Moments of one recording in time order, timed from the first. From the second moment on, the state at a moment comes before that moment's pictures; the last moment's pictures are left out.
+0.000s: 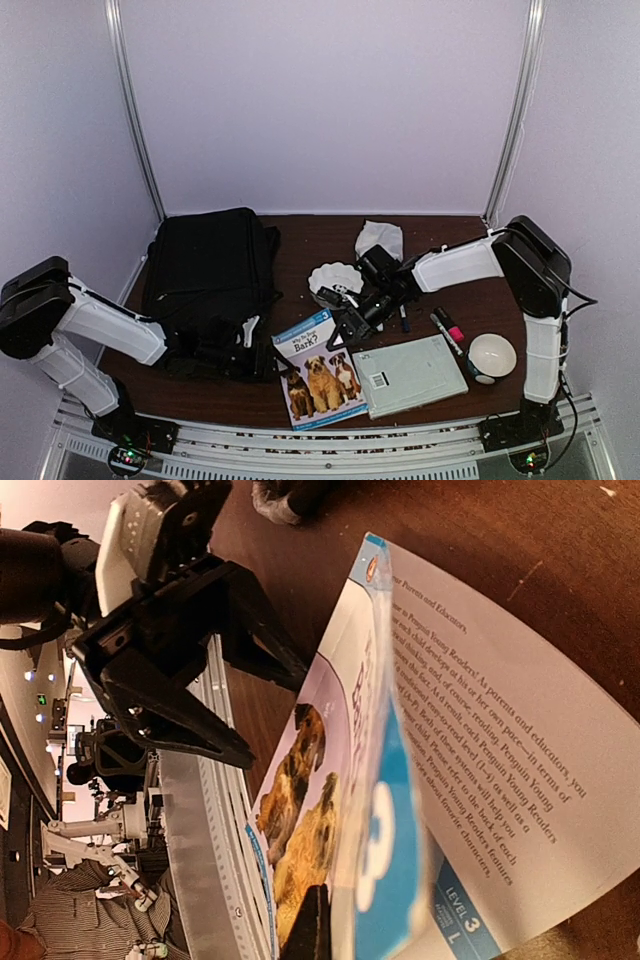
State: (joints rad) left arm -0.94 1.49 0.43 0.33 0.29 -0.91; right arm 0.74 2.04 1.24 -0.33 -0.99 0.18
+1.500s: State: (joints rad) left arm -0.92 1.23 0.44 0.29 0.25 -0.83; right arm 0.73 1.99 1.26 -0.36 -0.90 0.13
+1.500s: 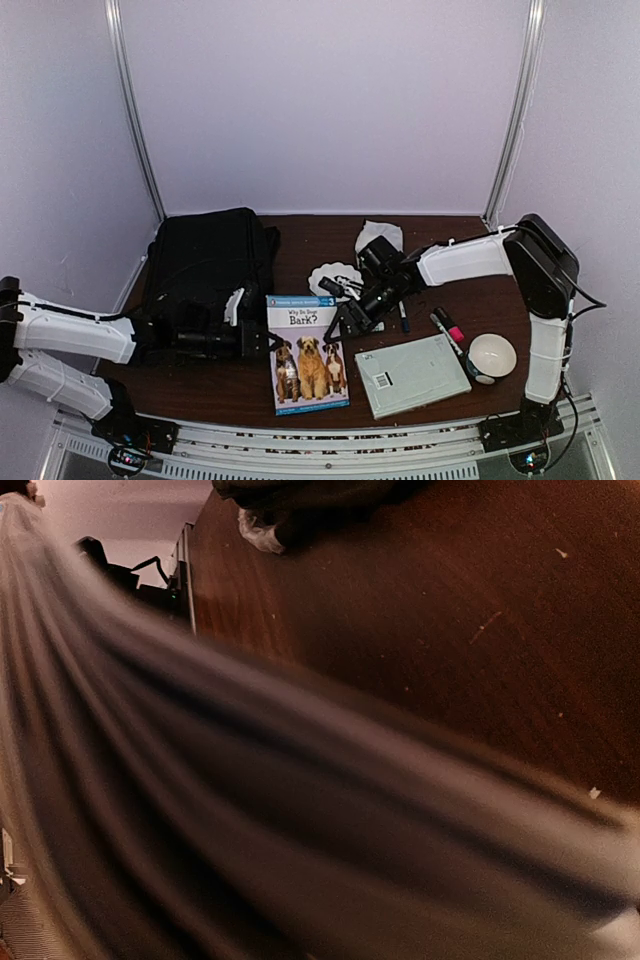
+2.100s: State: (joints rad) left arm -0.75 1.07 0.45 0.28 0.42 -0.73; right arm 0.73 1.84 1.15 0.11 -1.15 0.40
